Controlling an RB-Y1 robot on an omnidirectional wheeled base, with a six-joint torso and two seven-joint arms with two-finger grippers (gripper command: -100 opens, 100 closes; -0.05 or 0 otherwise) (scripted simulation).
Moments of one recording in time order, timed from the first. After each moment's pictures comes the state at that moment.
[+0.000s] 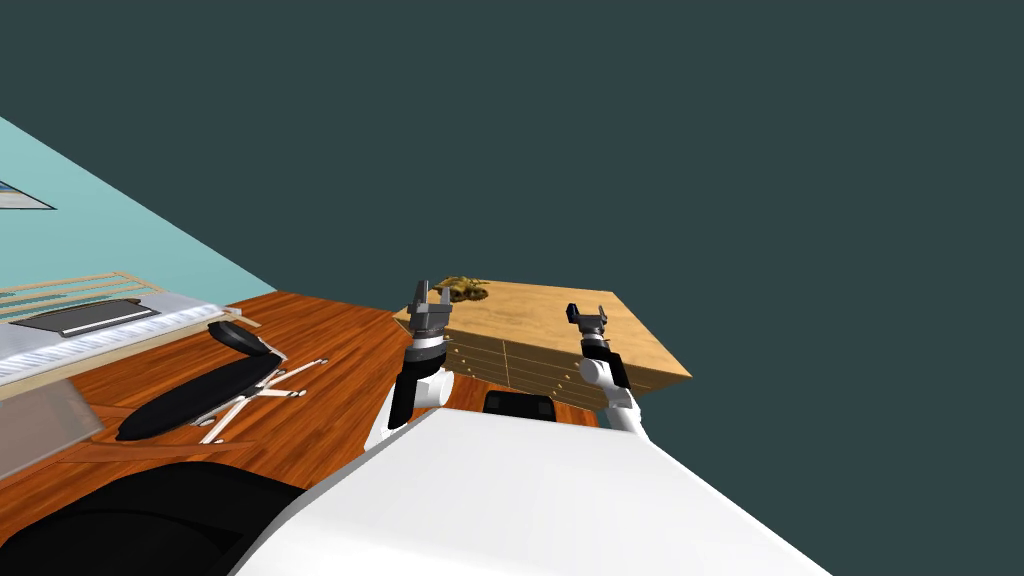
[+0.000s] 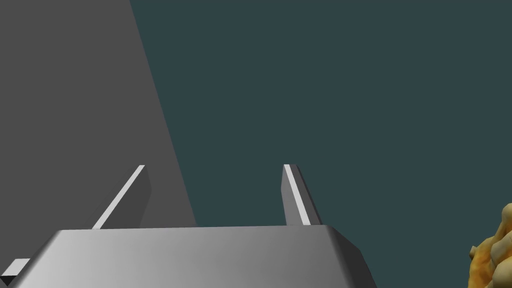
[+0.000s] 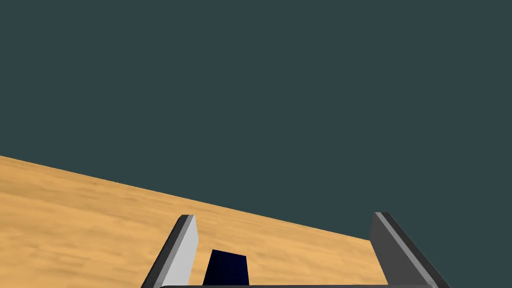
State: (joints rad) left arm 0.51 0.02 -0.03 -2.34 -0.02 -0.47 0.17; right arm 0.15 -0.15 0.02 -1.69 -0.69 -0.33 -0.69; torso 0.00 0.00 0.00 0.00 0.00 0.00
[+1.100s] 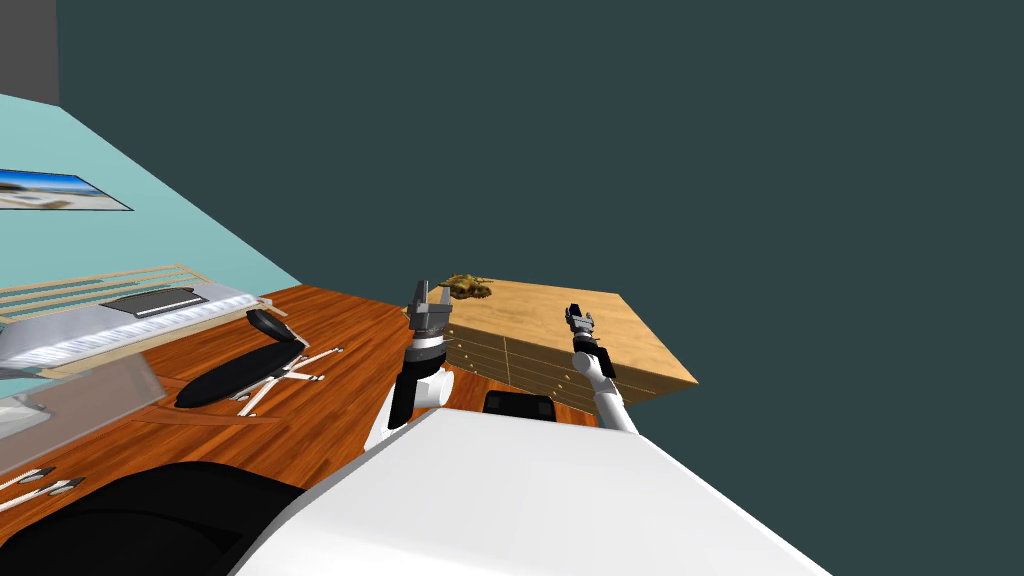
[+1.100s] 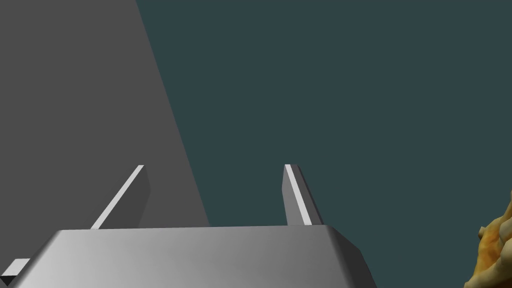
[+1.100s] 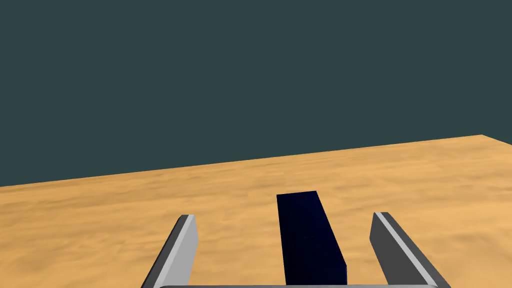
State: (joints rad) left arm 0.51 0.02 -0.03 -2.34 -0.02 -0.47 0.17; right arm 0.03 -0.12 0.03 -1.49 -0.87 -0.29 -0.92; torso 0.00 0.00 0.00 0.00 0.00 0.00
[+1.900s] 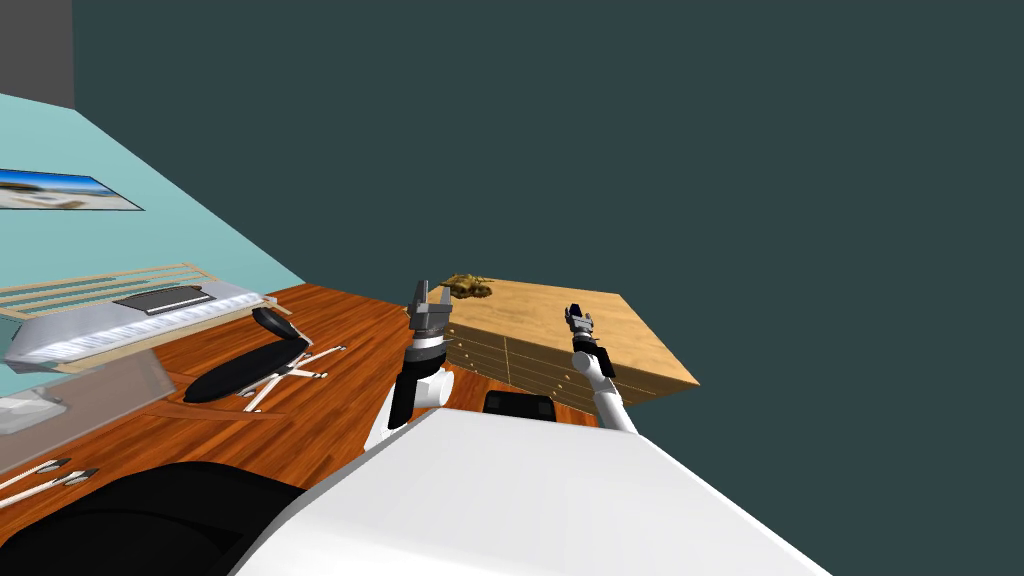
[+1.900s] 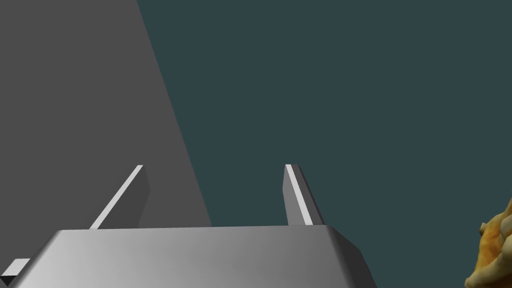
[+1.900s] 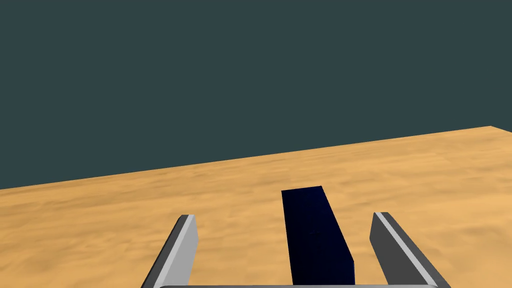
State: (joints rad) left arm 0.51 0.02 -0.03 -2.34 -0.02 -0.47 0.17; right arm 0.03 -0.12 0.03 -1.48 -0.88 -0.29 -0.93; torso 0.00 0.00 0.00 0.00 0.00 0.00
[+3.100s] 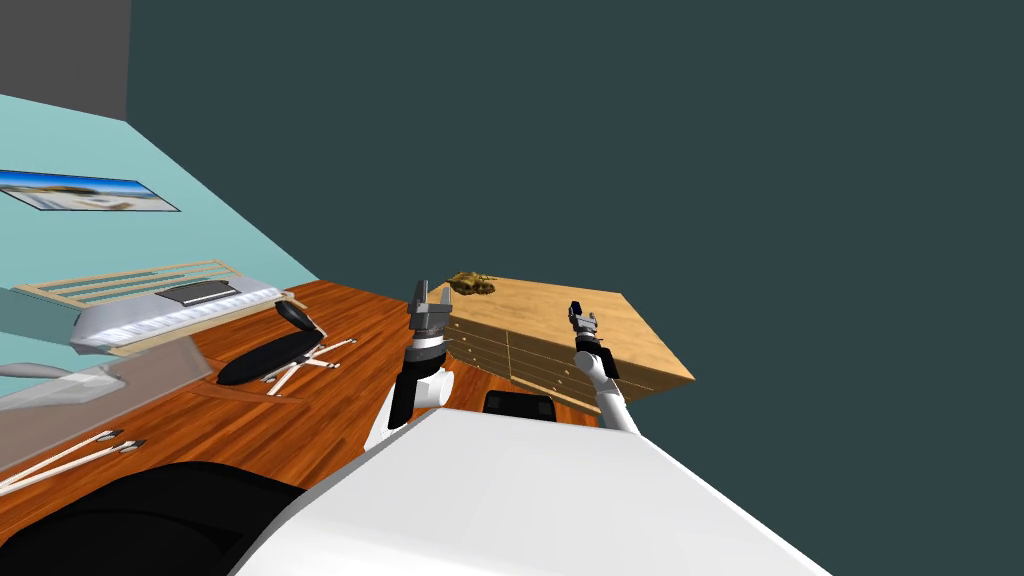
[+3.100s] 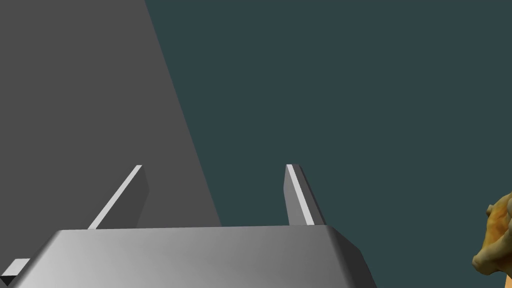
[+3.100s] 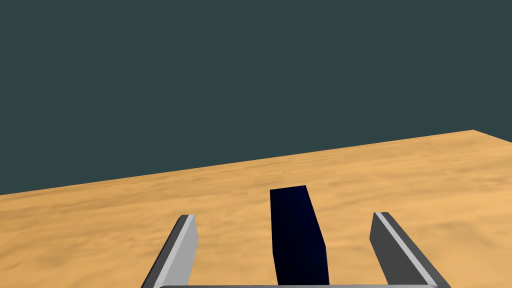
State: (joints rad) left arm 0.51 0.02 -0.03 -2.34 -0.02 -0.47 0.17; right arm 0.04 -0.12 0.00 -1.51 -0.90 -0.29 -0.92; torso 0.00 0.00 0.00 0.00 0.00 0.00
